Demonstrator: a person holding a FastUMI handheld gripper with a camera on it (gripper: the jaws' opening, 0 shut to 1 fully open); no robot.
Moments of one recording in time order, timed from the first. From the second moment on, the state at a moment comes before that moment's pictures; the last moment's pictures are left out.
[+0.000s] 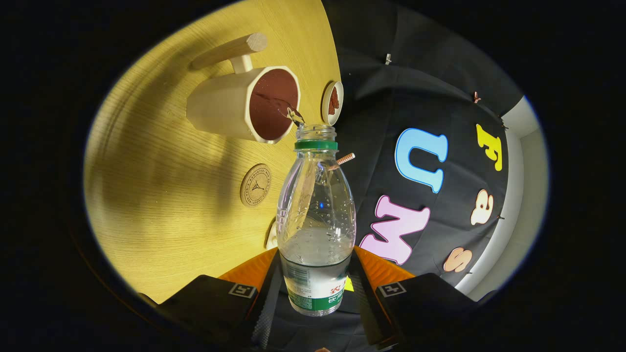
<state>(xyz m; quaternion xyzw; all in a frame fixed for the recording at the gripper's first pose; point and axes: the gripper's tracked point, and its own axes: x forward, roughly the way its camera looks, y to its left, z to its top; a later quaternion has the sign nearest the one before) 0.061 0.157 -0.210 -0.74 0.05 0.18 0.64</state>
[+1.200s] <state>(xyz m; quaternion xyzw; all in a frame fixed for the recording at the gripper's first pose) 0.074 0.160 -0.184 -0.79 0.00 0.17 0.59</state>
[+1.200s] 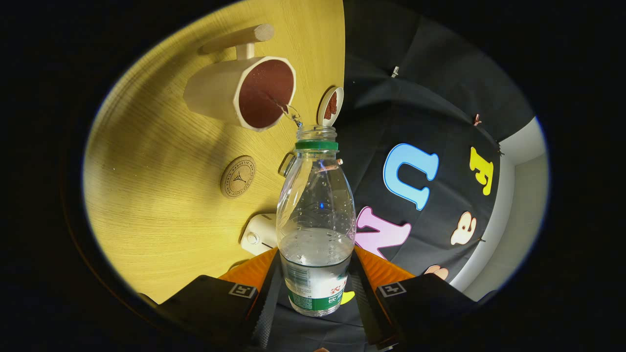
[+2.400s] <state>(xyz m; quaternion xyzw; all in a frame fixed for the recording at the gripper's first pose) 0.082 0.174 -0.145 -0.84 -0.08 0.17 0.52</state>
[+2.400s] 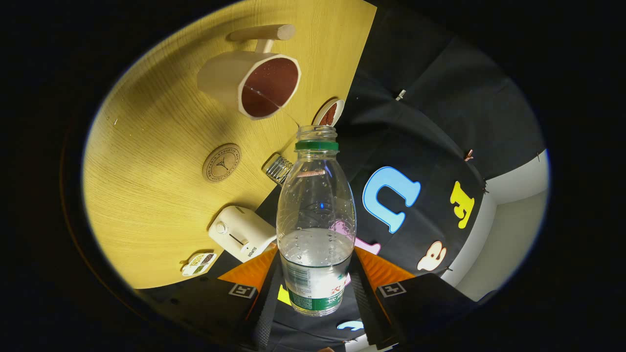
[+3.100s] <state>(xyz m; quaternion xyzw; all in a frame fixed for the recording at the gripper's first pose) 0.081 0.177 -0.150 -0.82 -0.06 0.17 0.54</state>
